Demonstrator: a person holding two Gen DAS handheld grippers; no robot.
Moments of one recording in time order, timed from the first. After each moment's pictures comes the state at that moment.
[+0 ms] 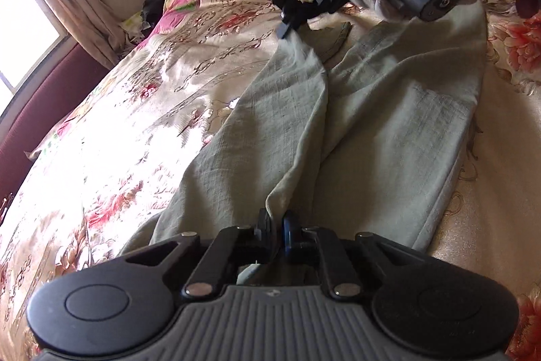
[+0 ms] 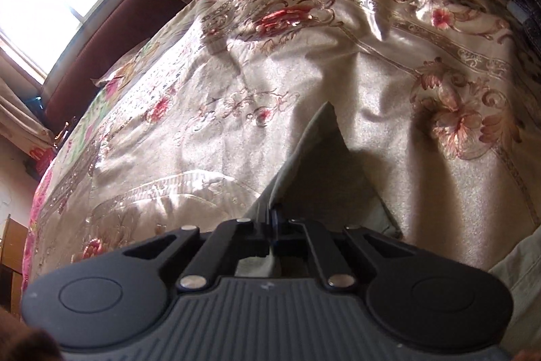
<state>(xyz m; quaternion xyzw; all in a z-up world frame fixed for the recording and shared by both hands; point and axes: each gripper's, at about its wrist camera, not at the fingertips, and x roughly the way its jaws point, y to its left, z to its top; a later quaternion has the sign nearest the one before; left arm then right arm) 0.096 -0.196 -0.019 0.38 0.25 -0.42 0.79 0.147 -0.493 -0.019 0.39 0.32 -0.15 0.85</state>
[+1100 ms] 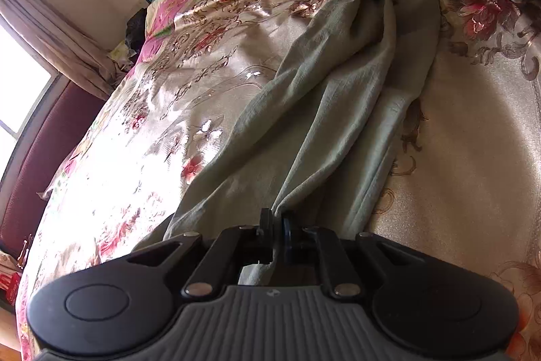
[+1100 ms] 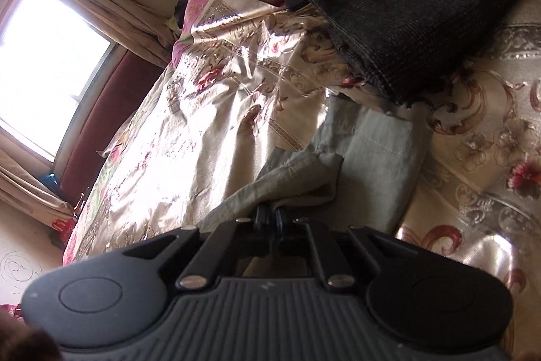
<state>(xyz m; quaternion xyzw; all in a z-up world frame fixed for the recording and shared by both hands) 0.044 -0.212 -0.021 0.44 0.21 -0.42 0.76 -0.046 -0.529 -0.037 0.47 0.23 -0.20 0.83</state>
